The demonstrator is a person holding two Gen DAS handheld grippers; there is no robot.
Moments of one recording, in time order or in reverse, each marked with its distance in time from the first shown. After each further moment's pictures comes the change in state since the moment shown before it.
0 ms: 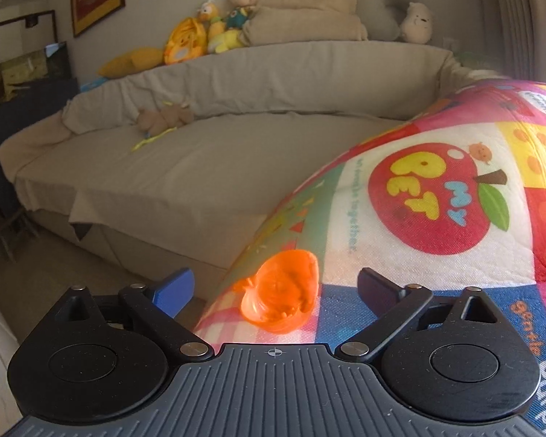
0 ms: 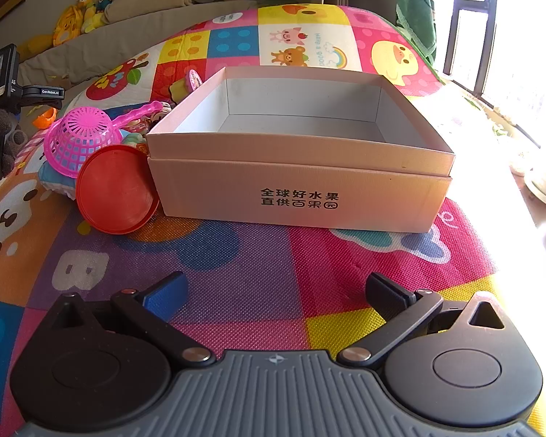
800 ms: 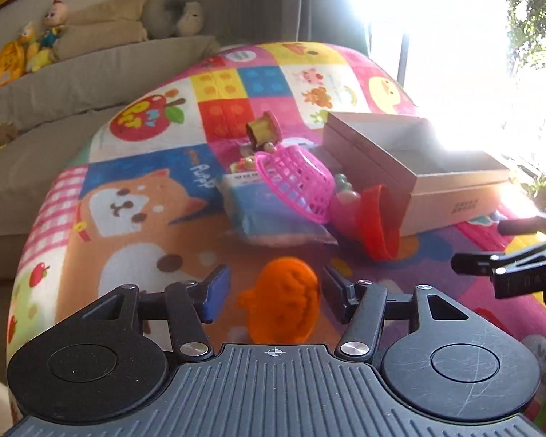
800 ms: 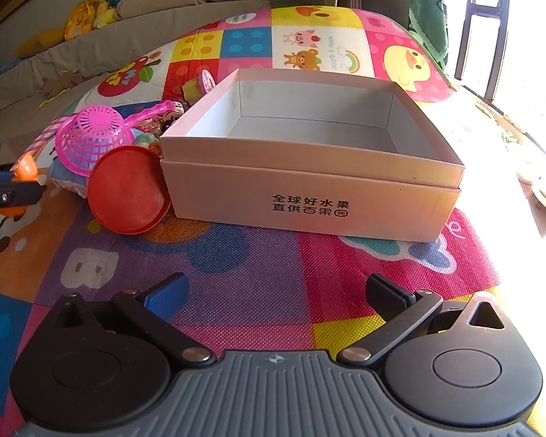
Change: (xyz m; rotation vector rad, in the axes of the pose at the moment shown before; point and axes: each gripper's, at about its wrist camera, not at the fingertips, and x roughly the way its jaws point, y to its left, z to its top) left arm -0.263 -0.043 -0.166 0.275 0.015 -0.626; right arm -0.015 0.012 0.006 -0.064 -0.069 0.059
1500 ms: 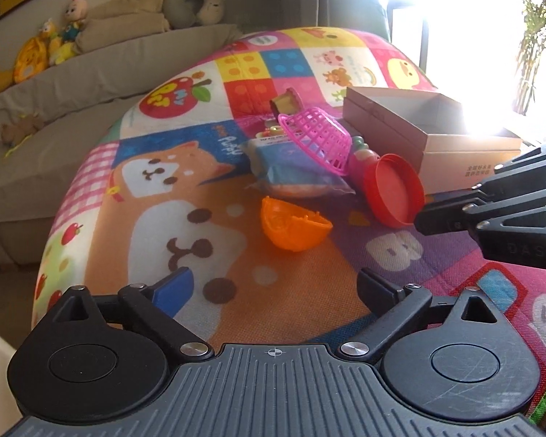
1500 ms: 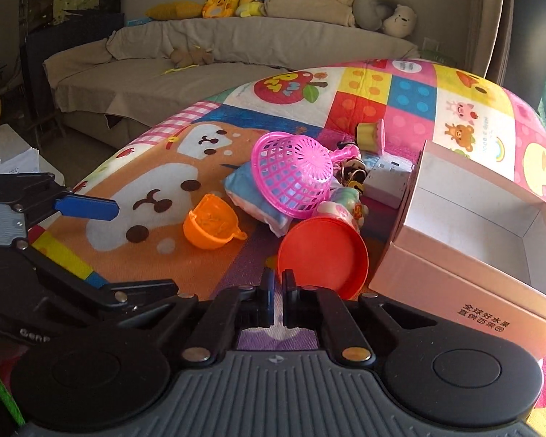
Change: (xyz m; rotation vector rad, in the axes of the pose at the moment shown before) left arm -0.018 0.007 -0.023 -0.009 0.031 0.084; right arm -0.016 0.090 0.022 -0.304 0.050 0.265
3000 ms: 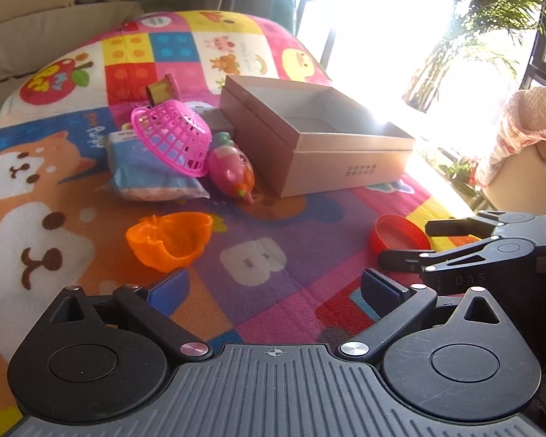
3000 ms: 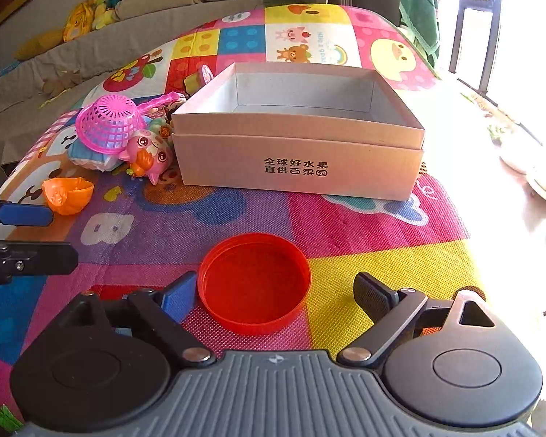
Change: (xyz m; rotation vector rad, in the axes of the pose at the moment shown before) left arm 0.014 -0.034 0.011 0.016 0.051 -0.394; right arm -0.029 -0.075 -0.082 0.376 0.026 -0.290
